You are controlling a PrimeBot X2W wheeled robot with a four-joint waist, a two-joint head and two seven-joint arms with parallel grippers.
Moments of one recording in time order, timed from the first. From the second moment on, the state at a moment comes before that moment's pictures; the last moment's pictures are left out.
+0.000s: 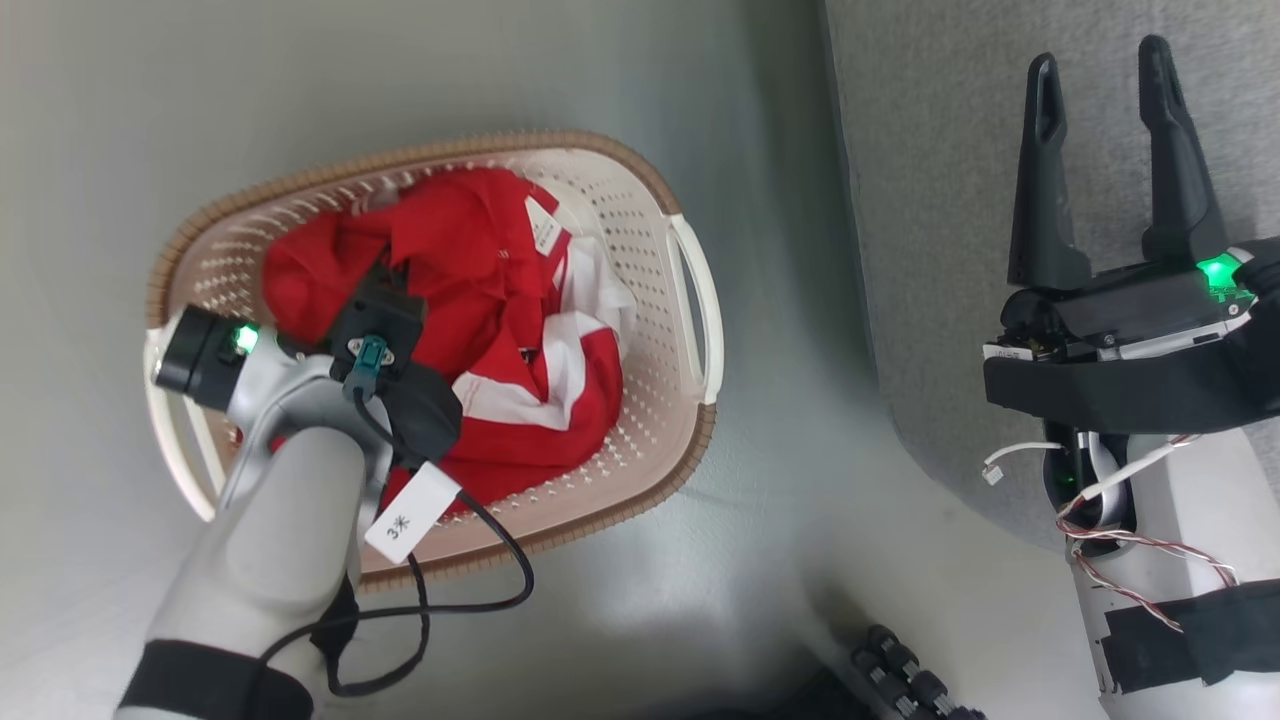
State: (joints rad) left arm -0.80 0.10 -0.31 0.89 0.09 0.05 -0.21; right arm -0.54 -0.08 0.13 -0.03 0.18 0.04 -0.26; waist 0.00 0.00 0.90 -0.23
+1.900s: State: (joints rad) left arm -0.76 0.04 -0.40 0.64 -0.19 -0.08 -0.25; right arm -0.35 -0.07 0.33 0.40 0.13 0.12 -0.26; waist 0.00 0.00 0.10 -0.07
